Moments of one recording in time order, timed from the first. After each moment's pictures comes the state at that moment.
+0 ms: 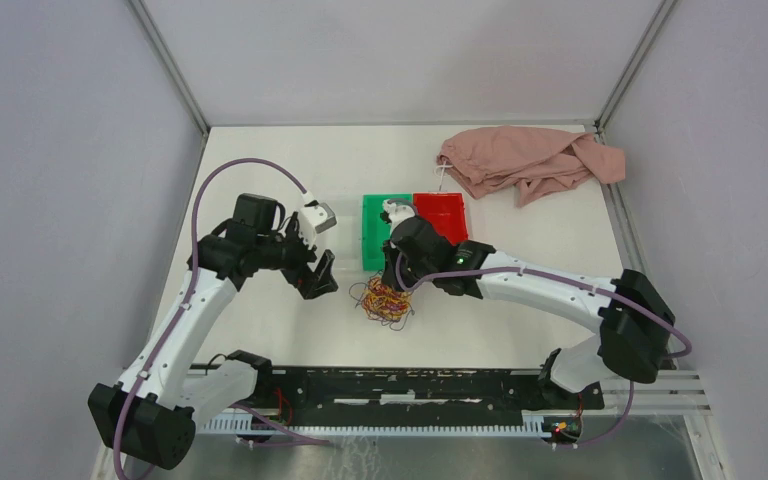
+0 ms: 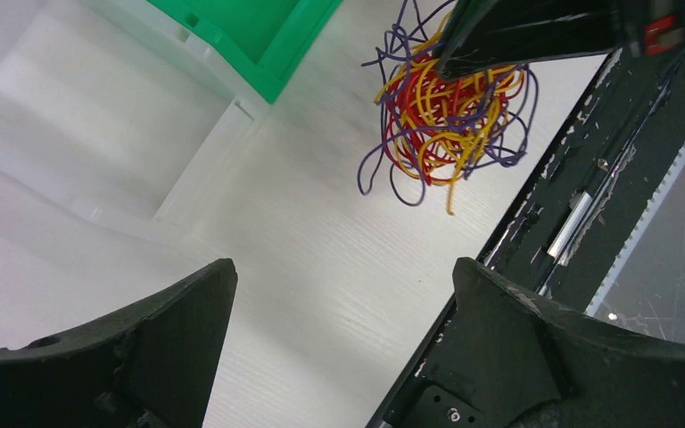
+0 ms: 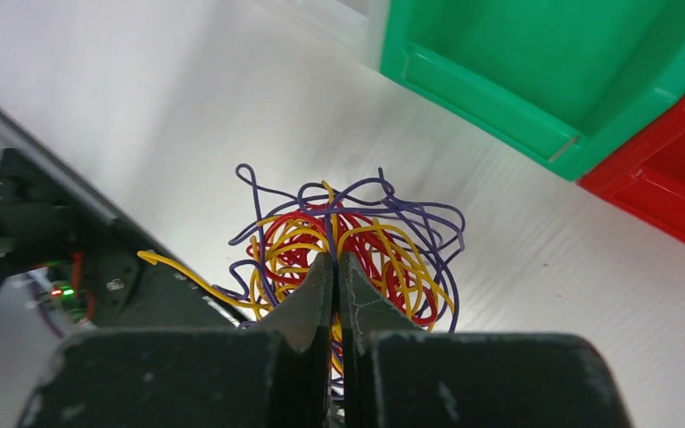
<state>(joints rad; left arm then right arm) -0.30 1.00 0.97 -0.89 0.58 0.41 1.00 1.53 1.09 -0.37 0.08 0.56</state>
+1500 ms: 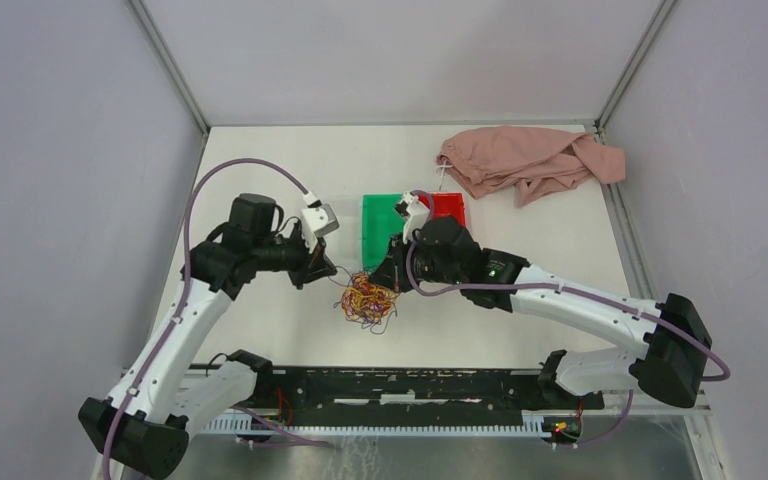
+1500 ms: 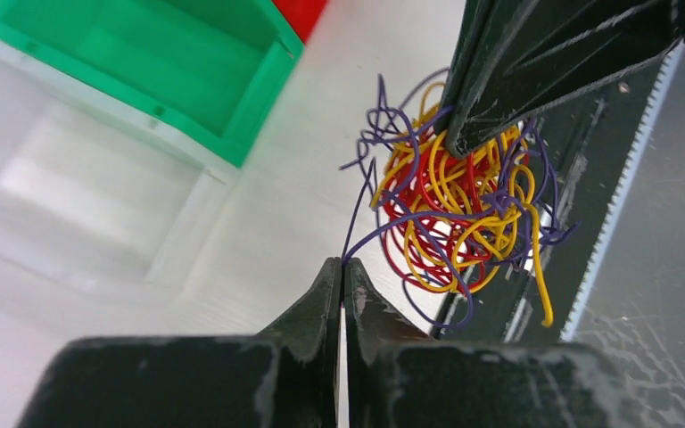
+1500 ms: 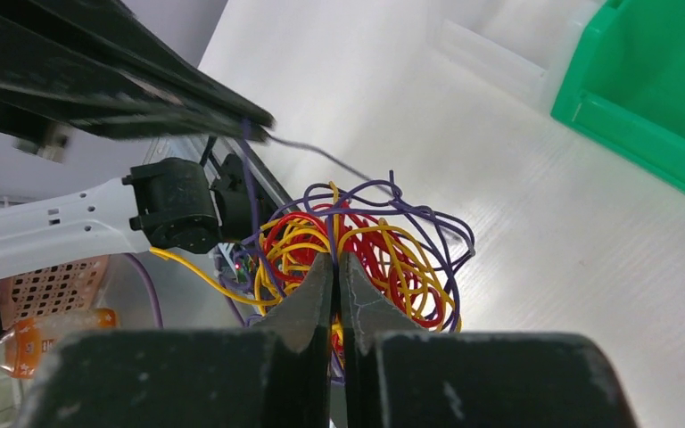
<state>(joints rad) -0.35 0.95 0.98 -0.85 0.69 0.42 1.00 1.29 0.97 -0.12 -0.14 0.70</state>
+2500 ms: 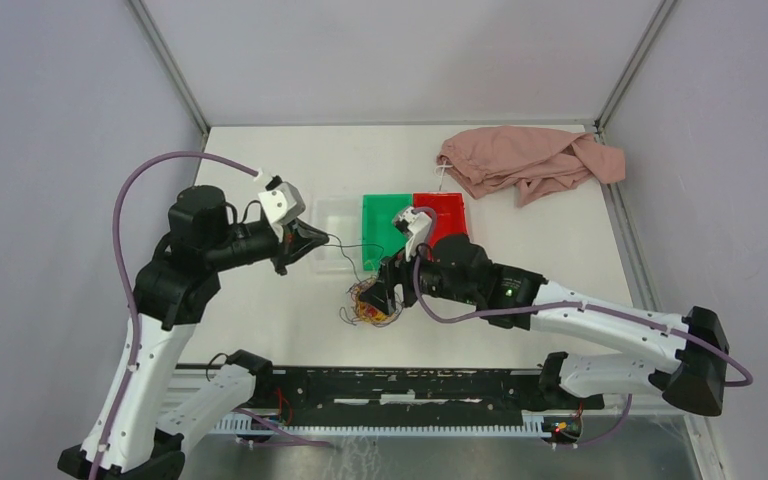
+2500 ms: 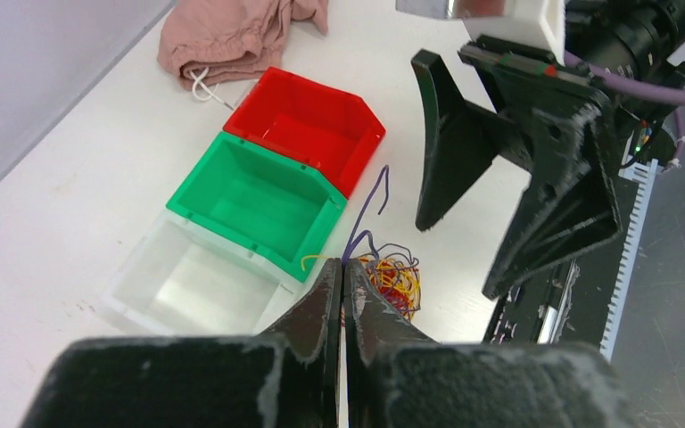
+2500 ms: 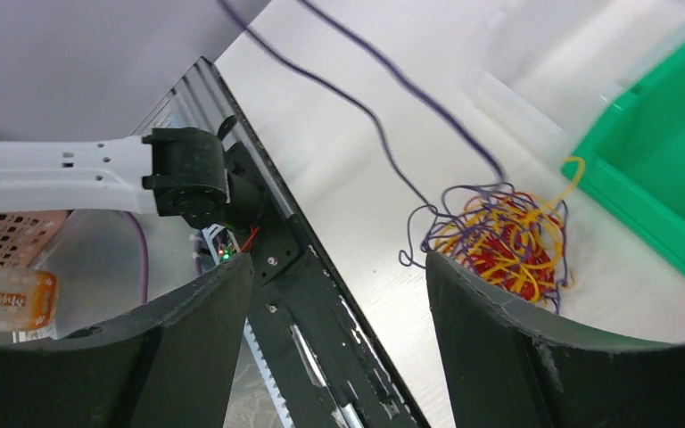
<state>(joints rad) -0.35 0.82 1.23 -0.79 0.69 0.31 1.10 1.16 0.93 -0.11 -0.05 0.52</state>
